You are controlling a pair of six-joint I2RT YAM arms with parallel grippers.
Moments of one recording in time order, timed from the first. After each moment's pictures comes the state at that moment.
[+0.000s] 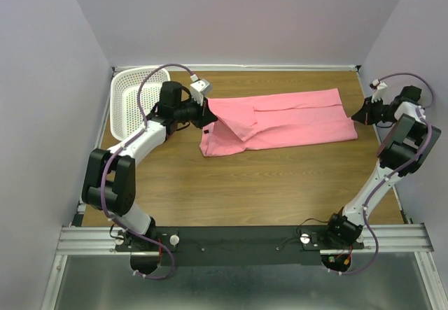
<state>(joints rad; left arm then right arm) -0.29 1.59 1.07 0.03 0.70 0.03 -0.58 2.17 1.64 -0.59 -0.86 -0.76</state>
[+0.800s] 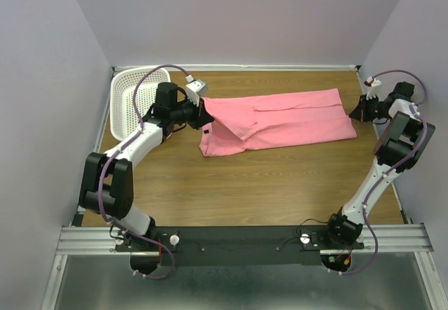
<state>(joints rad) -0.26 1.55 1.04 0.01 0.70 0.03 -0.54 2.22 1.69 -0.54 -0.78 -0.70</state>
